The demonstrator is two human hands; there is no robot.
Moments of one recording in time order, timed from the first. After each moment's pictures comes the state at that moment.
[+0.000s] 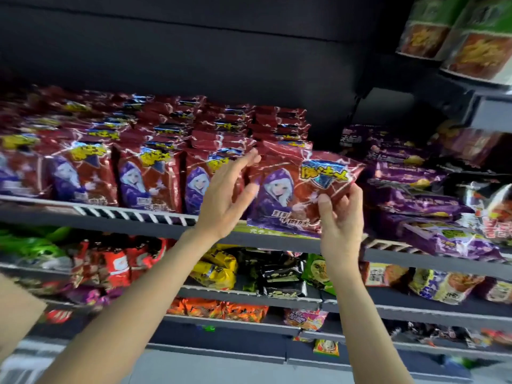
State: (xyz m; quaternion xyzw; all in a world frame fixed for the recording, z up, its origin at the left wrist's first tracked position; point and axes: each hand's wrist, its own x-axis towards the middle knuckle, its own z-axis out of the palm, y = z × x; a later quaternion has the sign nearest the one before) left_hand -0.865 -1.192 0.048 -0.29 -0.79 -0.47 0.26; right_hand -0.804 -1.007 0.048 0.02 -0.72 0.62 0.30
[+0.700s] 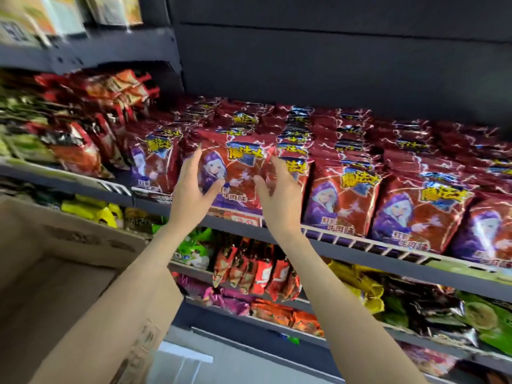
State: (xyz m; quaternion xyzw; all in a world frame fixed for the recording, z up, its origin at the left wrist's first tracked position) left_hand -0.897 -1.589 0.027 0.00 -0.88 -0.37 0.30; right_hand -0.894 -1.415 0.050 0.13 -0.85 0.46 0.24
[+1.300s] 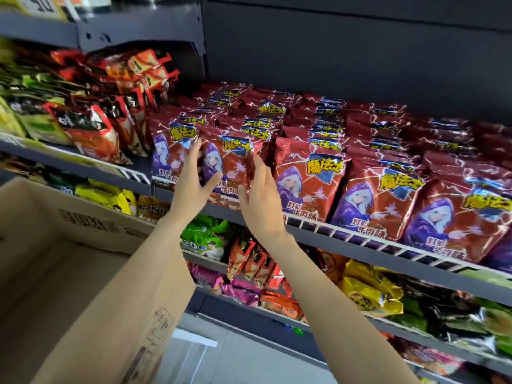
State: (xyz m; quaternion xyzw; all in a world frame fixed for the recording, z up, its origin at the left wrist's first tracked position) left_hand -0.914 -1.651 0.005 0.02 -0.87 -0.43 0.23; right_hand -0.901 -1.493 0.019 0.20 -0.88 0.38 0.21
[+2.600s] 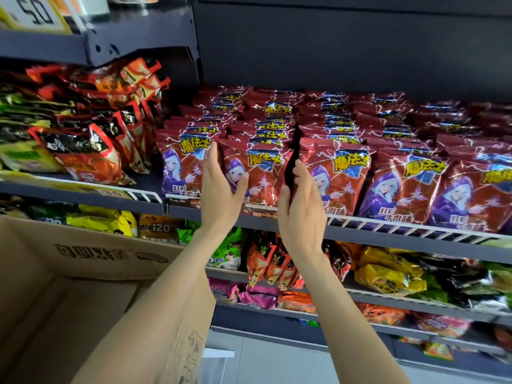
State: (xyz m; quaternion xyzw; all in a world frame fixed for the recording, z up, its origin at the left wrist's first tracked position) left_hand -0.918 -1.645 0.008 -0.02 -0.87 -0.38 0.31; right_hand -0.879 -1.506 0.015 0.05 -0.87 0.33 0.36
